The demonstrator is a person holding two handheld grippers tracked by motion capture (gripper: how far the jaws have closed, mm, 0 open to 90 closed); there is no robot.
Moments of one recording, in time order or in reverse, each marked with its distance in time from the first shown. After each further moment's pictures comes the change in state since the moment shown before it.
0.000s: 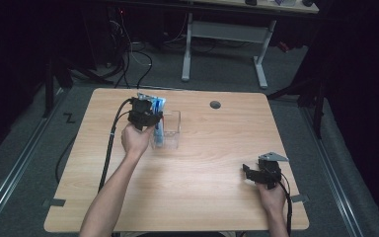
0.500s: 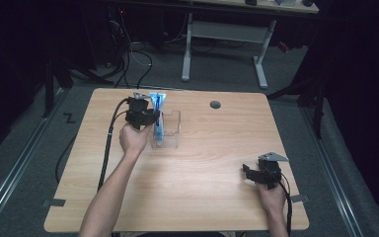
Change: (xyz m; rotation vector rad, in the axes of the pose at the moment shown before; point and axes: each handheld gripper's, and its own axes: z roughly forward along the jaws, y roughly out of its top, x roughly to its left) left arm 0.008 -0.002 0.001 -0.002 0.004 -0.031; right arm 0.000 0.000 0.000 0.000 0.000 0.000
